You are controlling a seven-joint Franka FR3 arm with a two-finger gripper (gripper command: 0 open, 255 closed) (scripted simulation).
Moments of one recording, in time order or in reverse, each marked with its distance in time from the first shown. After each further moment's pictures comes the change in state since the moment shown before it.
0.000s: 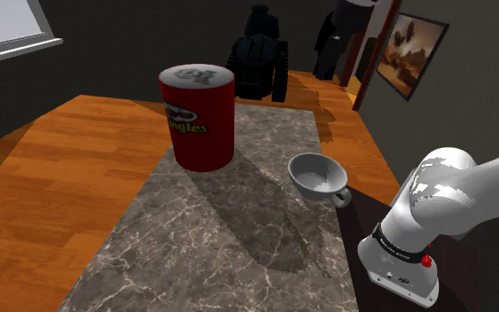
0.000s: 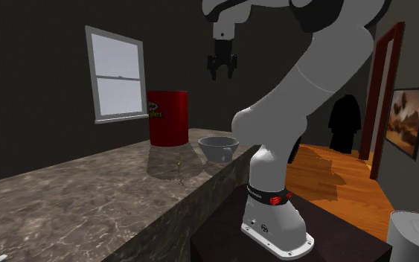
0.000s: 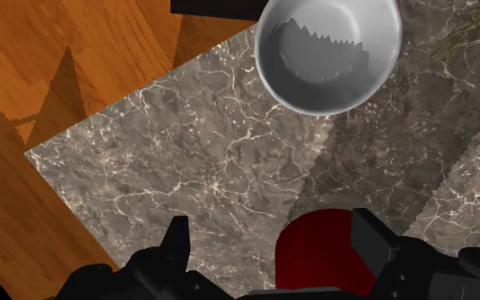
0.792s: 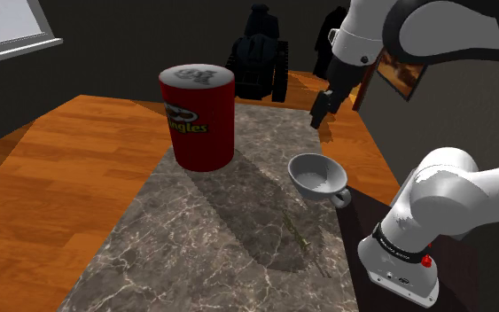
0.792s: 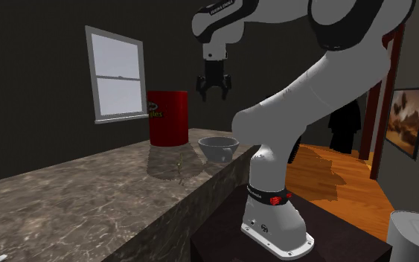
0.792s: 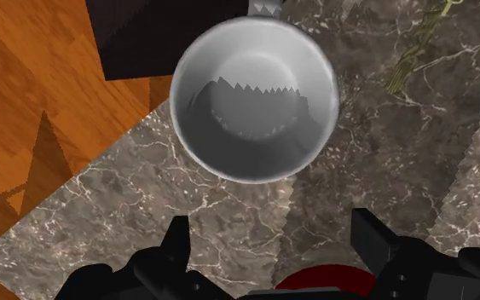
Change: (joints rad) arm 0.004 -0.182 0.157 -0.309 0.121 0.059 0.285
